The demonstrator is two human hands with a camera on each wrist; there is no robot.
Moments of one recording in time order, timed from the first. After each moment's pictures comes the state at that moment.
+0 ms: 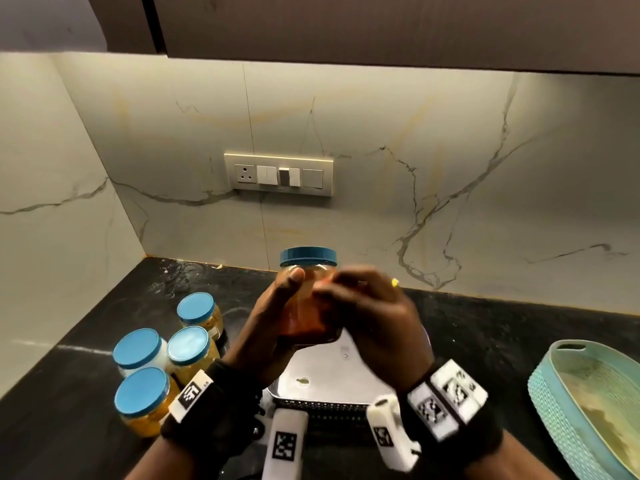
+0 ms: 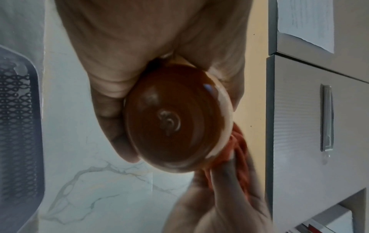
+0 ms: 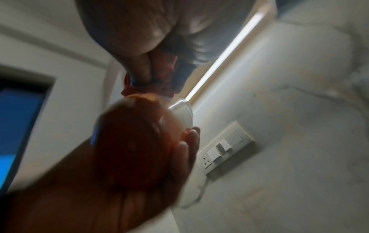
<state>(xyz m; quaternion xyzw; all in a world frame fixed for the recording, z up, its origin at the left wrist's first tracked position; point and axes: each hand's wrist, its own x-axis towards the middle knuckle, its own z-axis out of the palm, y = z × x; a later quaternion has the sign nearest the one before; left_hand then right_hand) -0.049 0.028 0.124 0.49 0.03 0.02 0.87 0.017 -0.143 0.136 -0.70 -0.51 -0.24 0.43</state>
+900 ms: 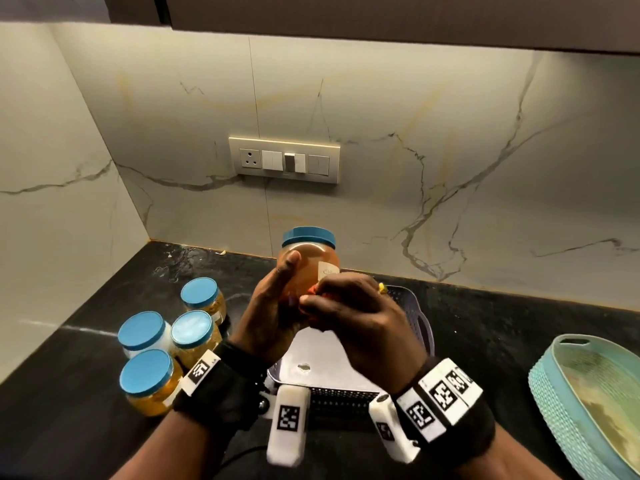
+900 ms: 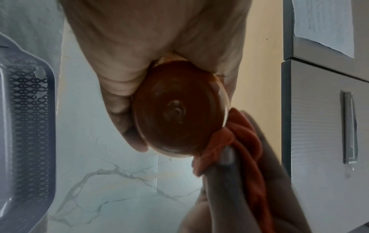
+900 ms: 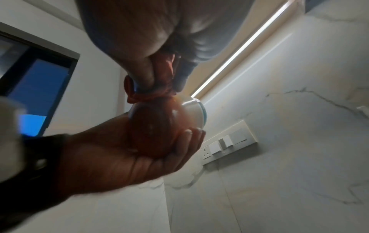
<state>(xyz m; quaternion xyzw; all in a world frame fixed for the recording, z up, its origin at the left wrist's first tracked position) -0.040 0.035 0.109 0.46 0.08 0.04 0.88 0.004 -0.138 0.121 -0.71 -0.55 -0.25 0.36</state>
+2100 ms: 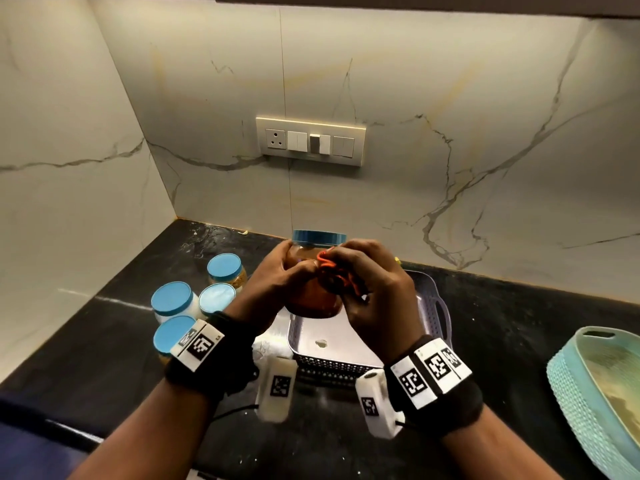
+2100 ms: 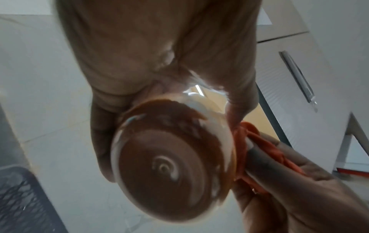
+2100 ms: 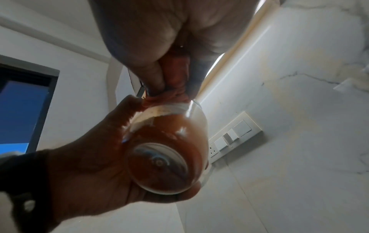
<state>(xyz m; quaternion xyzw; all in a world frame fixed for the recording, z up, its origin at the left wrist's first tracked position) -0.067 0.062 0.113 0.64 0.07 0.11 0.76 -0.010 -0.115 0.123 -0.74 -0.45 -0.22 0.45</state>
